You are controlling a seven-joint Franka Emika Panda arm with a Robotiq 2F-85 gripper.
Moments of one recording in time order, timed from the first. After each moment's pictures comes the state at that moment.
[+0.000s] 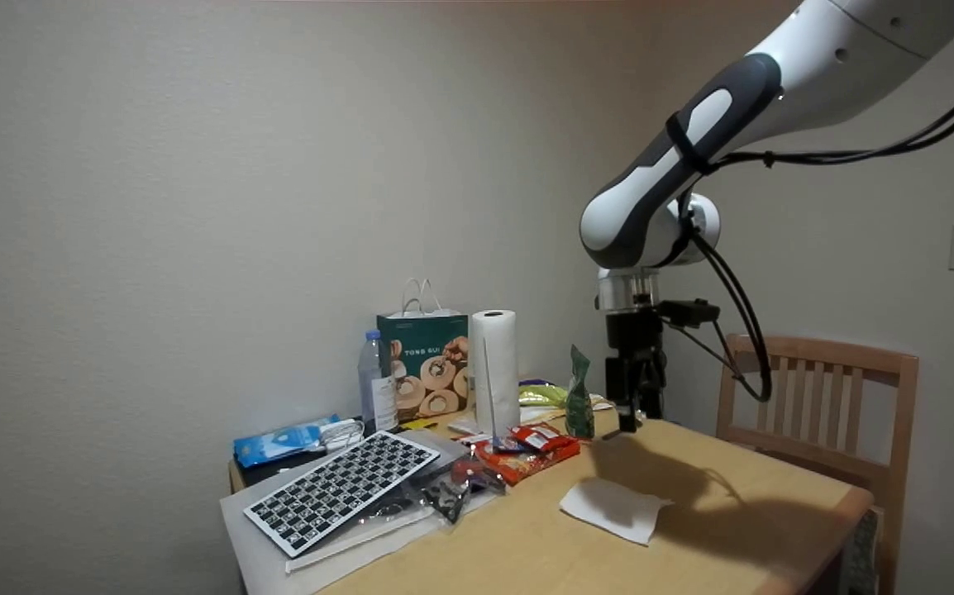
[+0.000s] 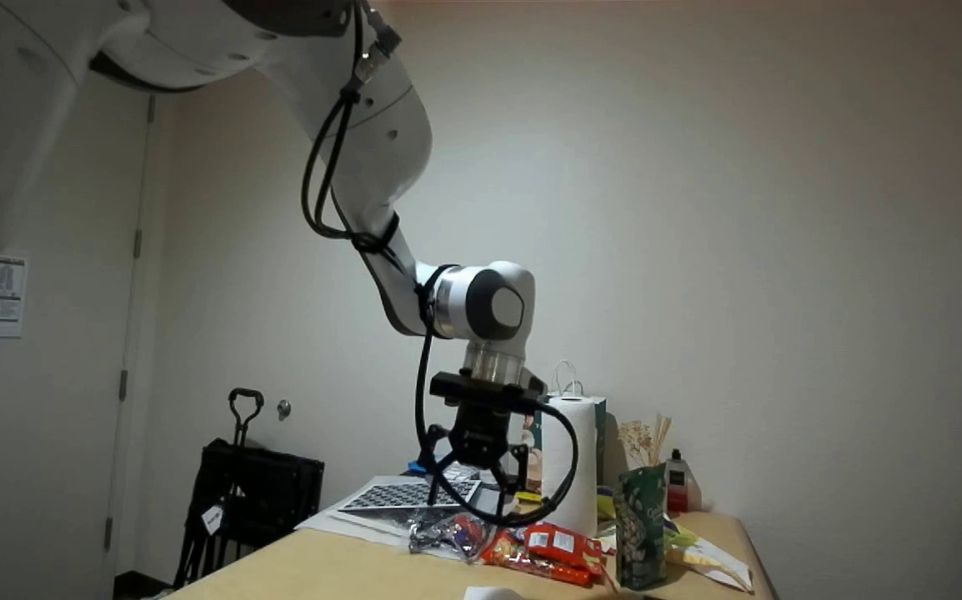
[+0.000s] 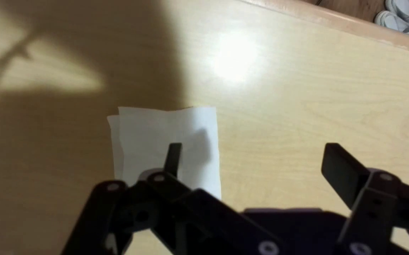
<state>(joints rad) -0.05 0.21 -0.09 -2.05 0.11 2.06 -0.40</state>
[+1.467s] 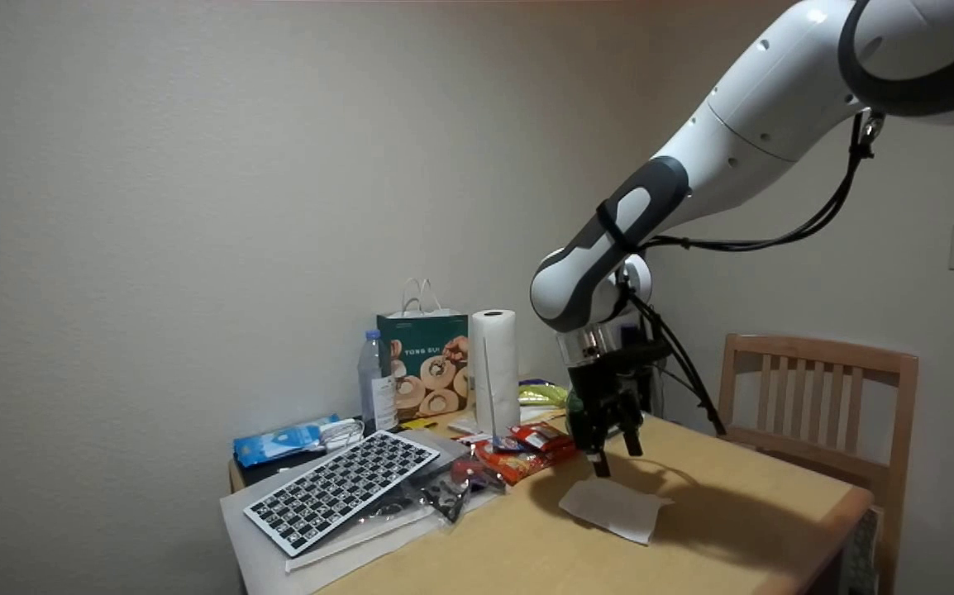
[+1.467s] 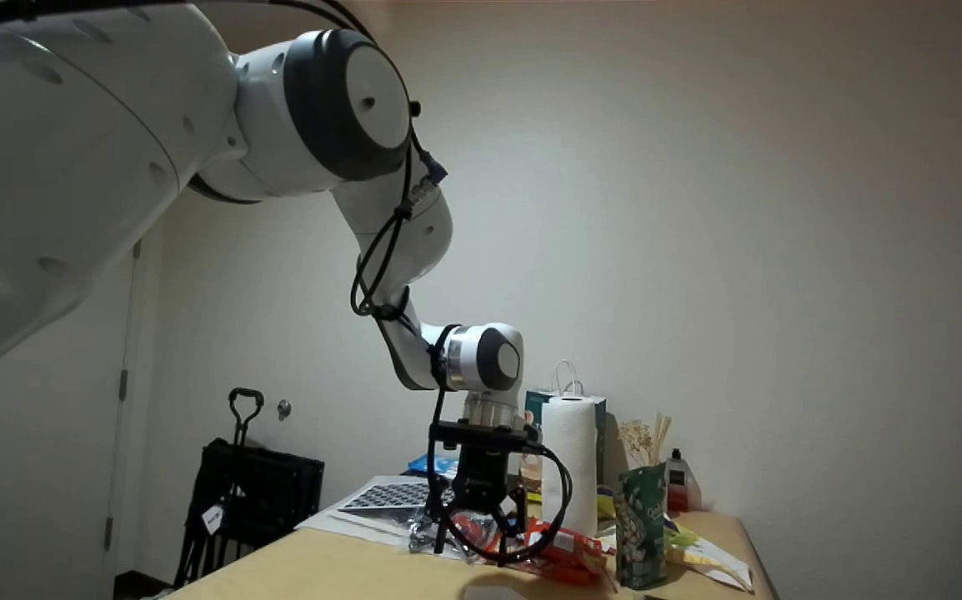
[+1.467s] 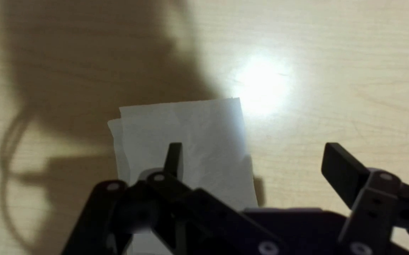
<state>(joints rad) -0.03 0.52 -0.05 -1.78 -0.02 1.96 -0.17</state>
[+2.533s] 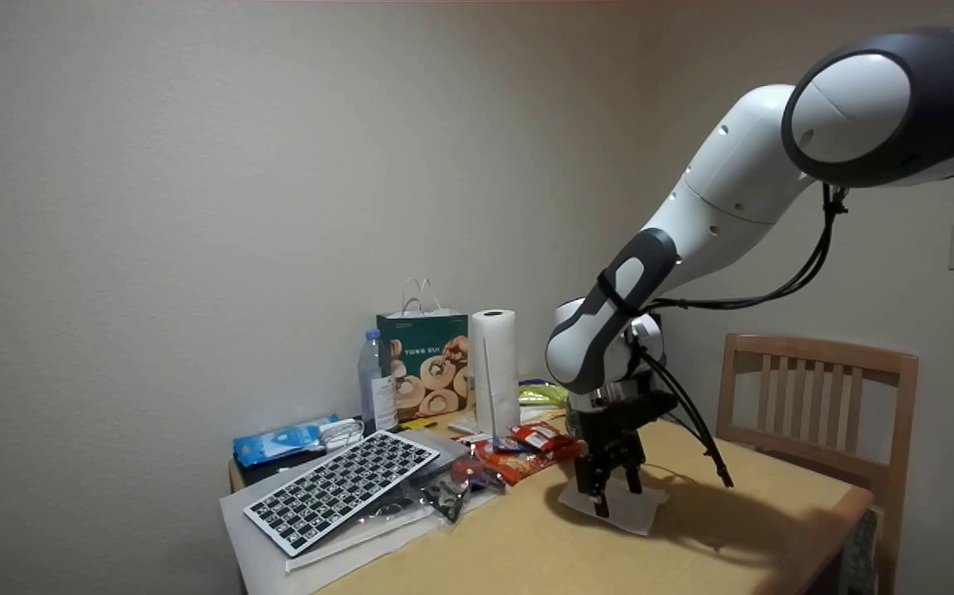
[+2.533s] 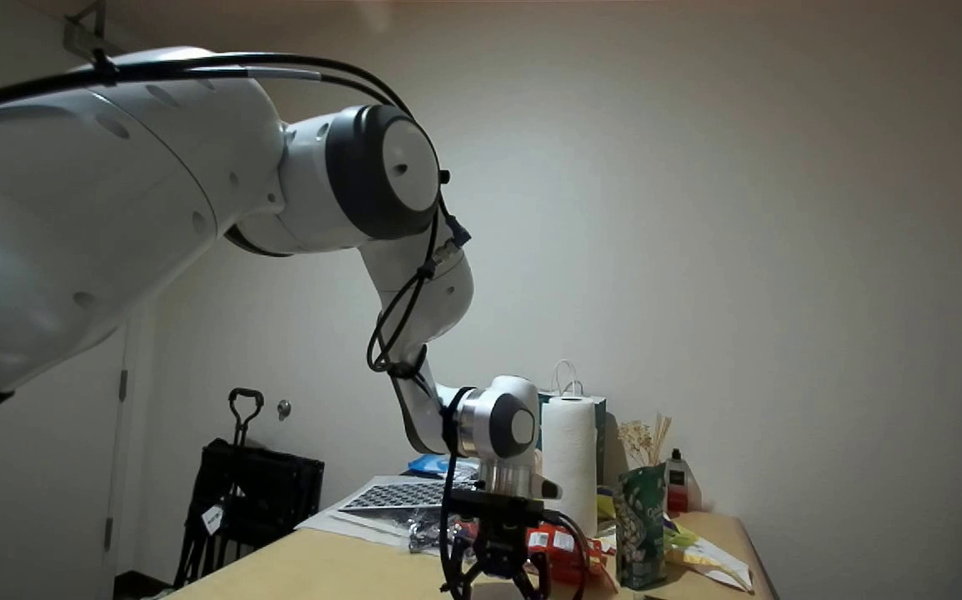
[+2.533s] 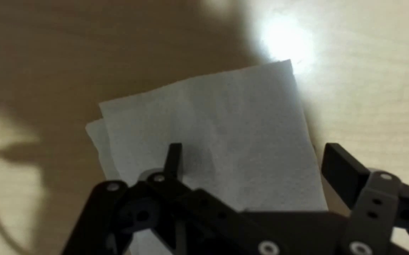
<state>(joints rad) -0.06 0.69 -0.07 -1.77 -0.02 2.22 -0.13</state>
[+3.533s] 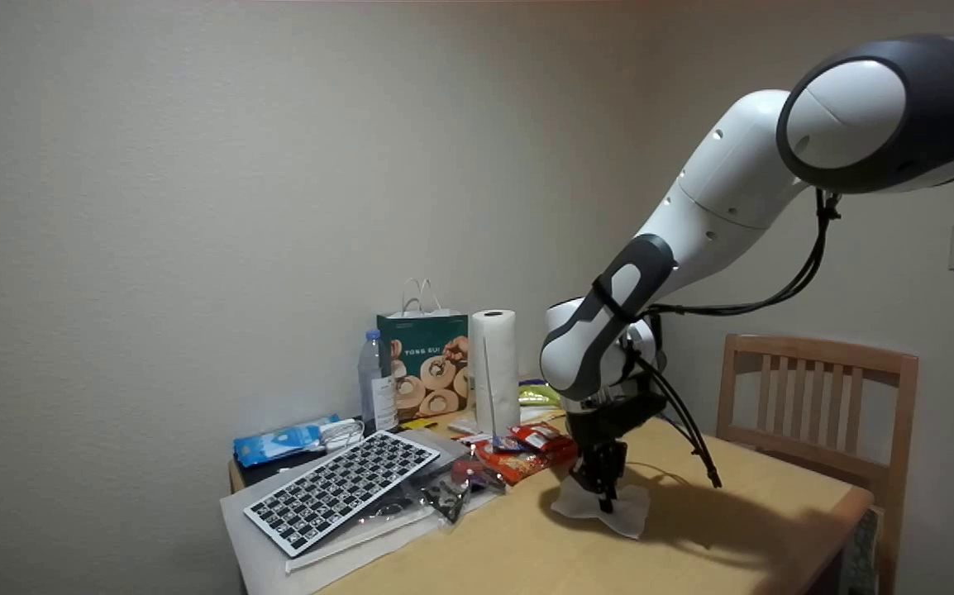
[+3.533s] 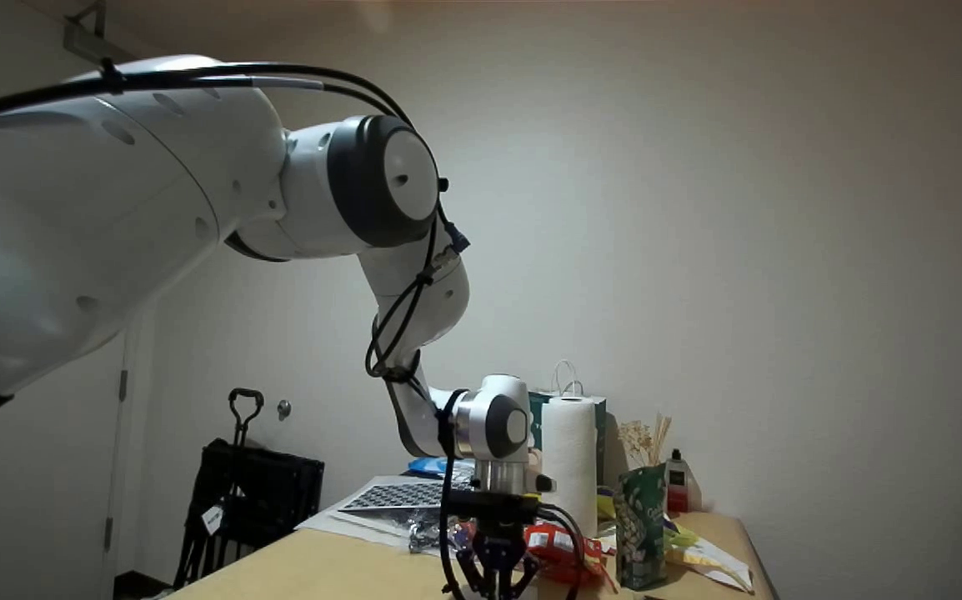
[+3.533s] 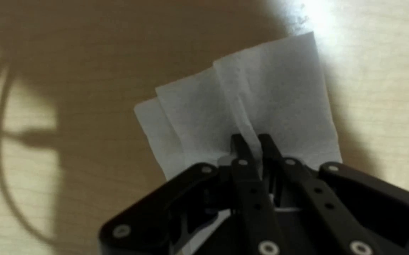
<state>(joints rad) -0.05 0.70 -0.05 -1.75 -0.07 2.27 -0.09</state>
